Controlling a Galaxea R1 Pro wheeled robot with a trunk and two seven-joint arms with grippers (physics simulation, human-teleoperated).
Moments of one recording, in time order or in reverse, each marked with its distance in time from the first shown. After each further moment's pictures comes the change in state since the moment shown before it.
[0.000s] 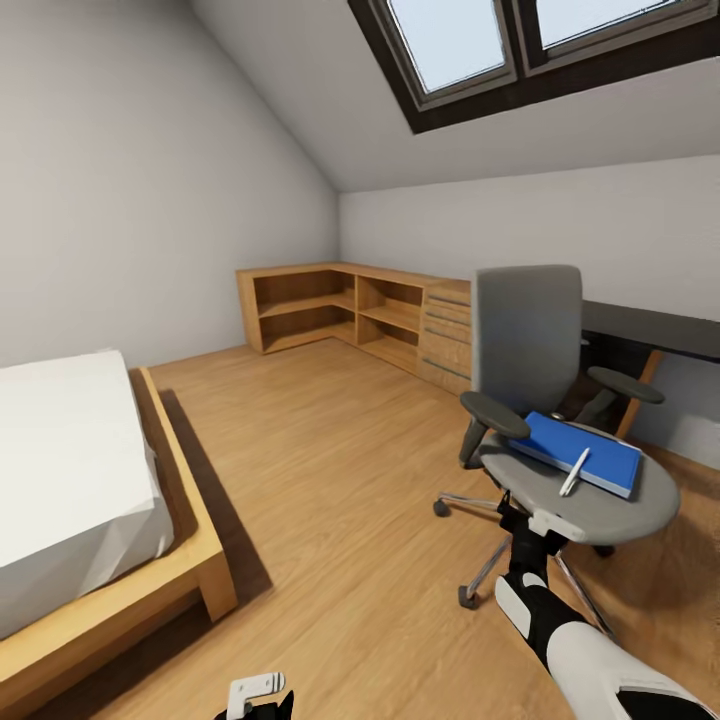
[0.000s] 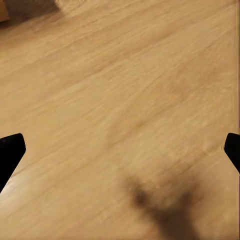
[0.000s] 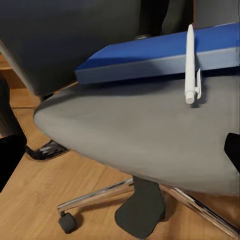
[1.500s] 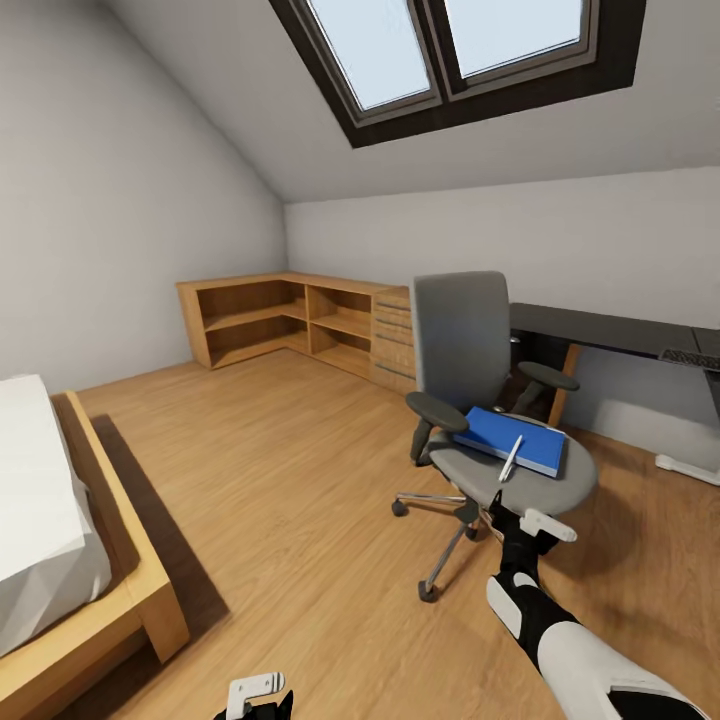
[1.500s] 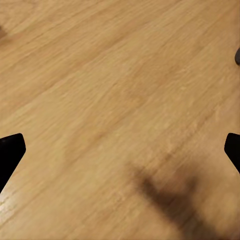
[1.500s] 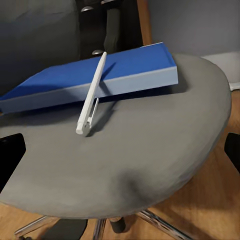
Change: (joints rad) left arm 0.000 0.002 0.000 0.000 -0.001 -0.001 -0.001; right arm -0.001 0.027 0.000 0.000 0.002 0.000 -0.001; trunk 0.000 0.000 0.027
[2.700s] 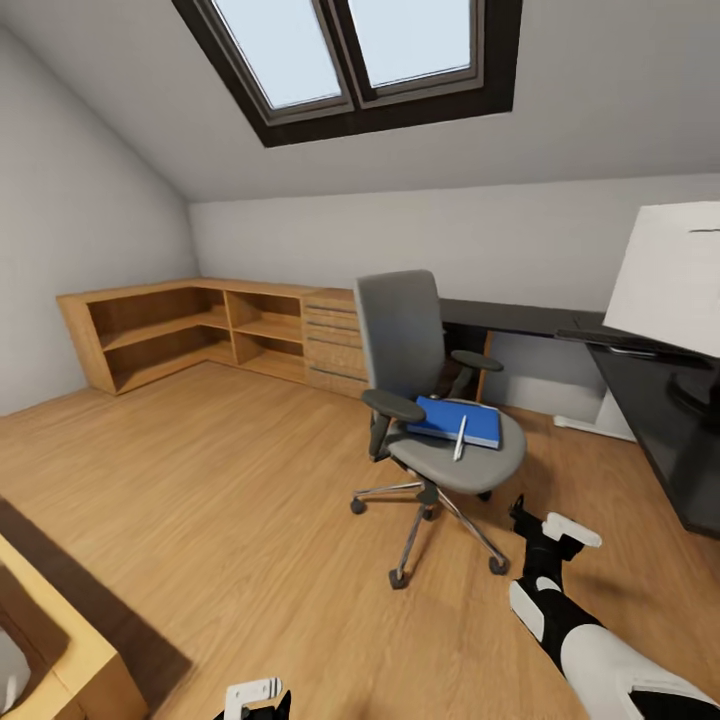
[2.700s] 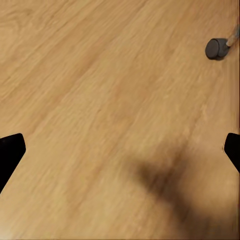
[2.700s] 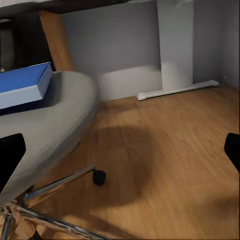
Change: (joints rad) left arm 0.000 0.002 0.001 0.047 0.000 -0.101 0.001; right arm 0.001 -0.067 -0.002 0.023 -0.009 0.000 0.000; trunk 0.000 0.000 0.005
